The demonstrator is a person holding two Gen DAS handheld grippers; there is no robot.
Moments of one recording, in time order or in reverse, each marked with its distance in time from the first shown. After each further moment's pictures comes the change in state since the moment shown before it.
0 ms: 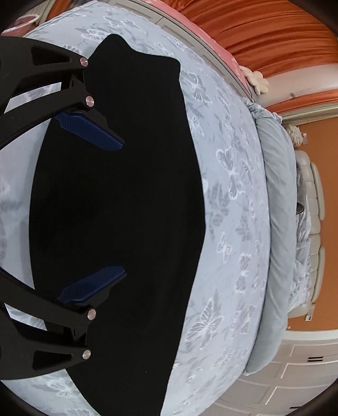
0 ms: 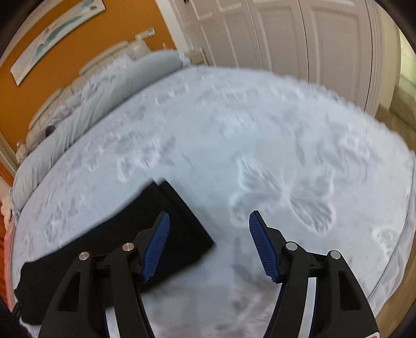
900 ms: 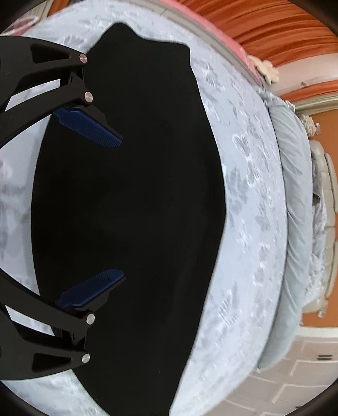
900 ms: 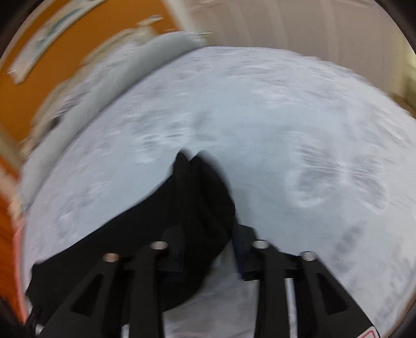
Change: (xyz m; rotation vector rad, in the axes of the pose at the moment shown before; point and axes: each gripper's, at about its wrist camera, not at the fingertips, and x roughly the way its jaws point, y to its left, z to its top) left arm 0.013 -0.013 -0.007 0.020 0.101 0.008; right arm 0.030 0.051 -0.006 0.059 0.049 -0.044
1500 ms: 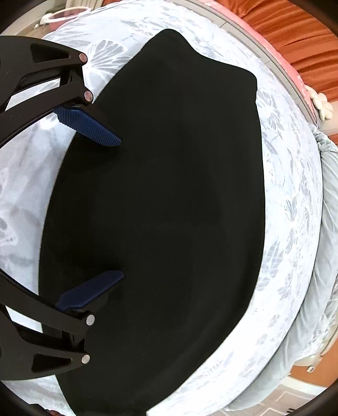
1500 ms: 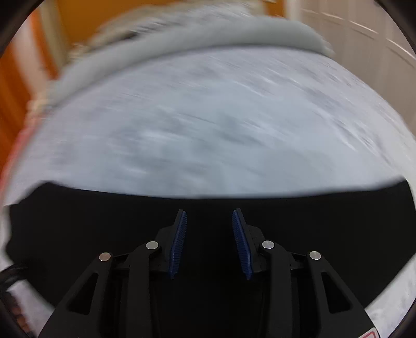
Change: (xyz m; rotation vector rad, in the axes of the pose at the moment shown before) left arm 0.023 0.087 -0.012 -0.247 0.201 0.011; right arm 0.003 0.279 -0.108 -0.555 0.107 0.260
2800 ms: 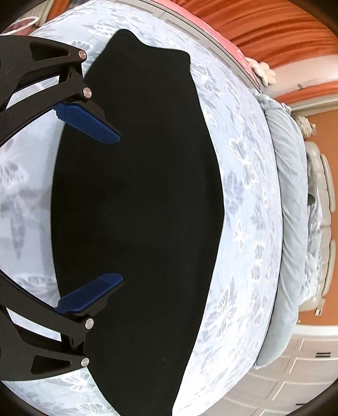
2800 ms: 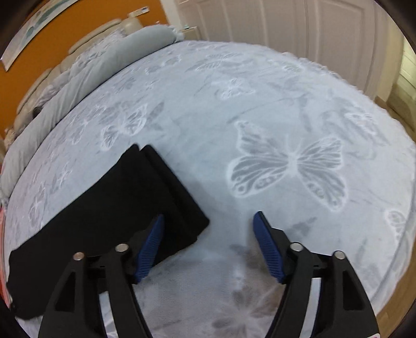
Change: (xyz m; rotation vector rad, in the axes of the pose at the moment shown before) left arm -0.040 -0.086 -0.036 0.253 -0.236 -0.061; right arm -0.079 -0.306 -0.082 0.467 -0.035 -0.273
